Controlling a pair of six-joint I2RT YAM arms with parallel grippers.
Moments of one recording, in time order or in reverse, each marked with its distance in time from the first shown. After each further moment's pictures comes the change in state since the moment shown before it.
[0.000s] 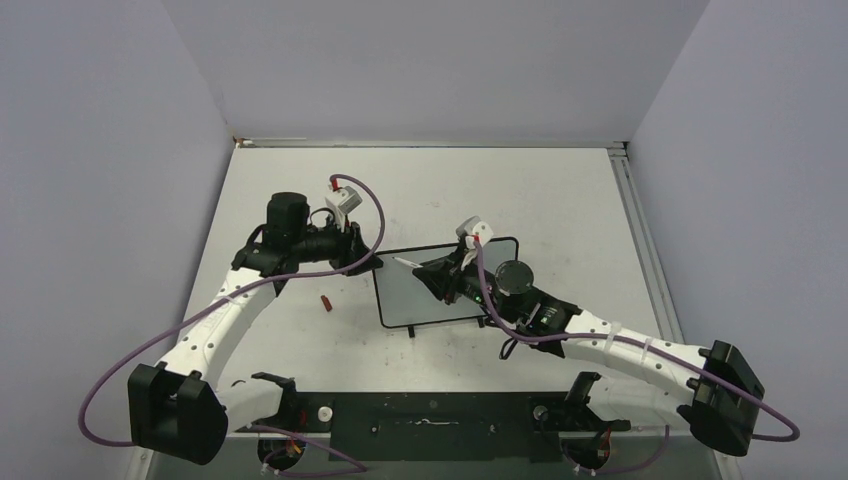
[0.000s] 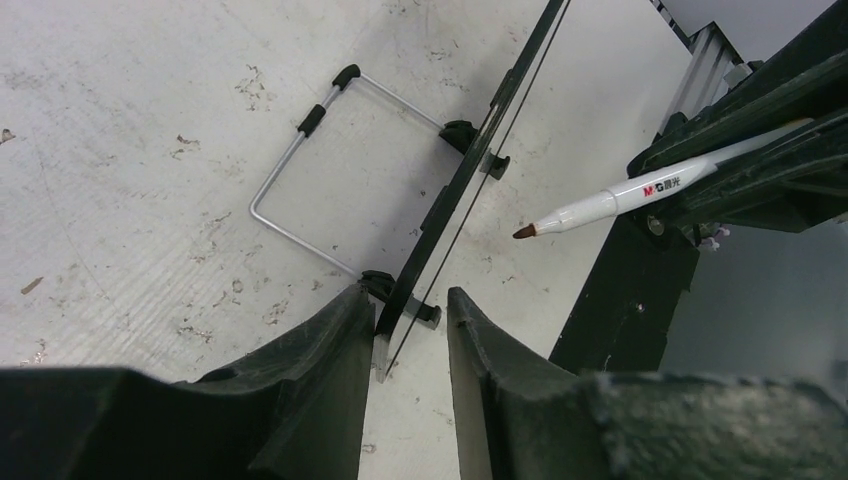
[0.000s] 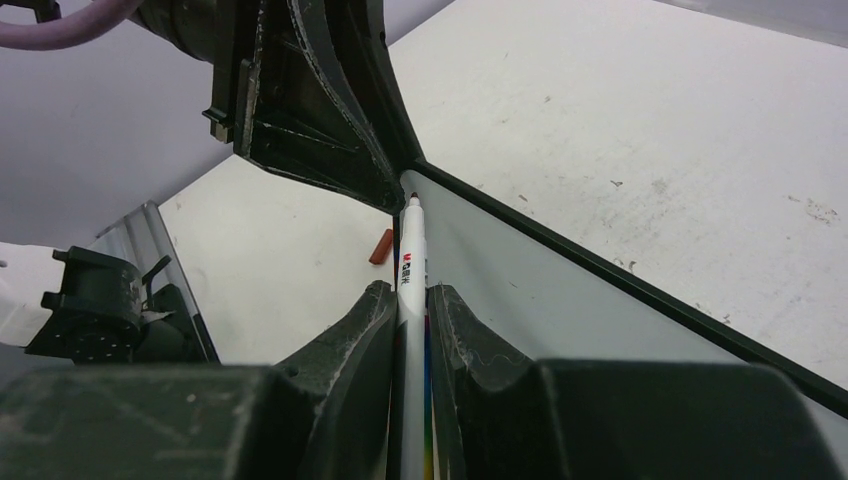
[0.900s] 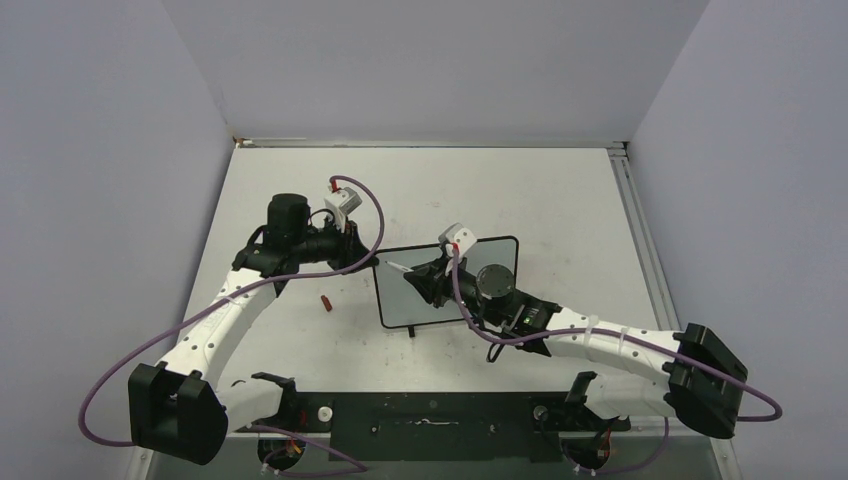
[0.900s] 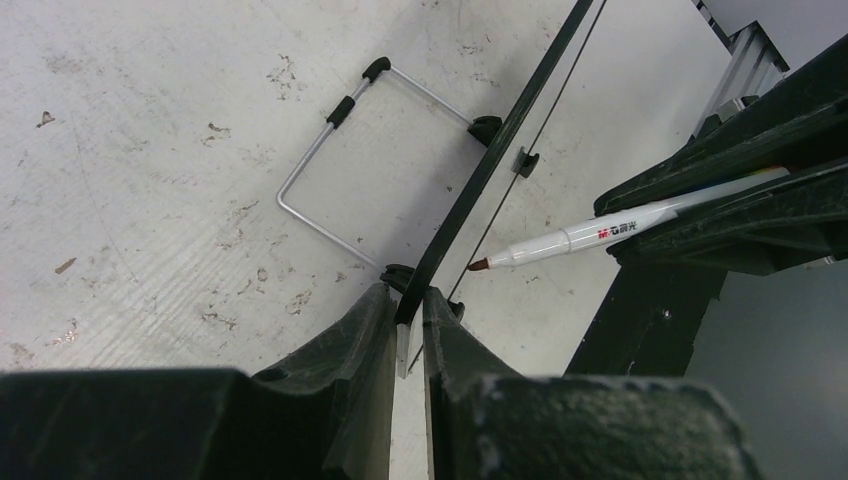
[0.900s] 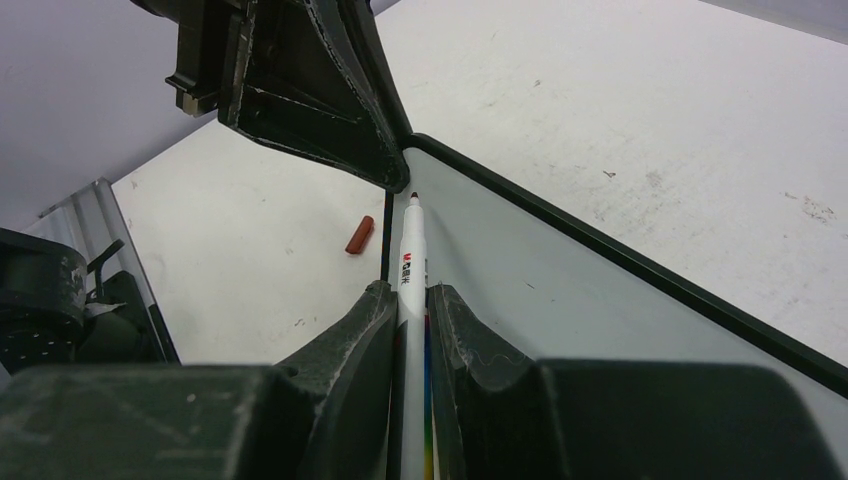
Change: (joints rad) left arm 0.000 0.002 -0.008 -0.004 -0.062 0.019; right arm 0.048 0.116 0.000 0.074 0.064 -0.059
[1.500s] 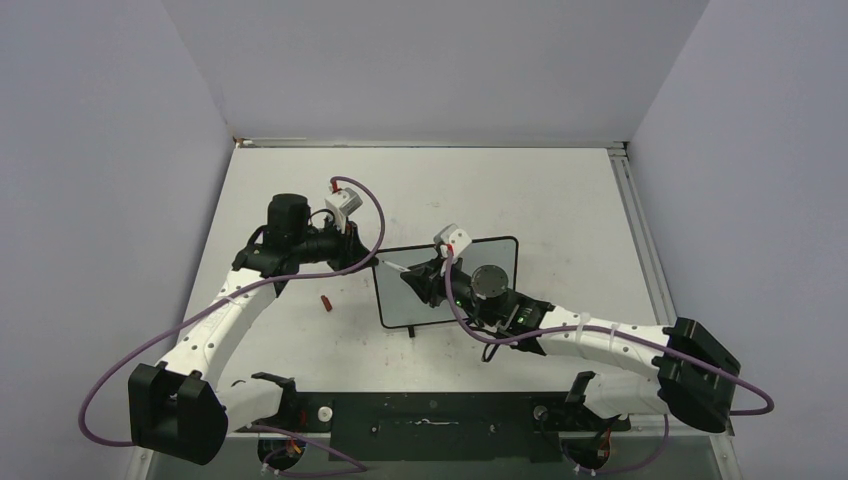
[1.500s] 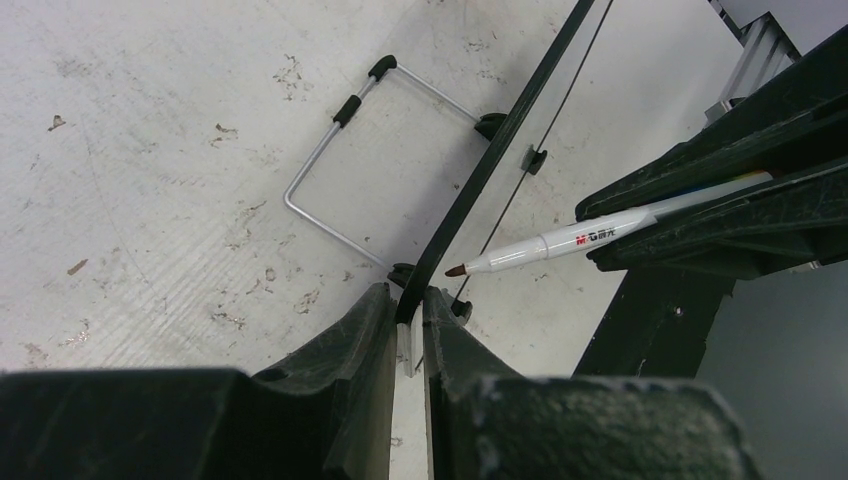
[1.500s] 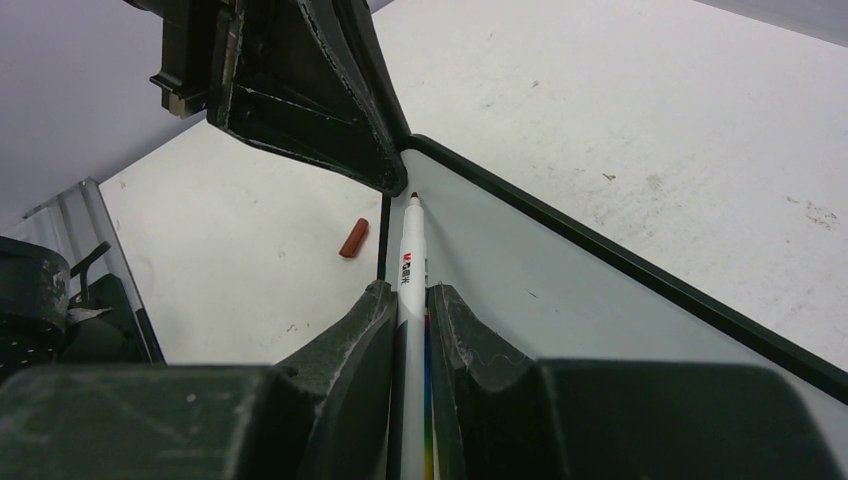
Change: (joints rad) left arm 0.000 0.000 0.000 -0.003 -0.008 0.023; right arm 0.009 0.050 0.003 0.047 0.015 -0.015
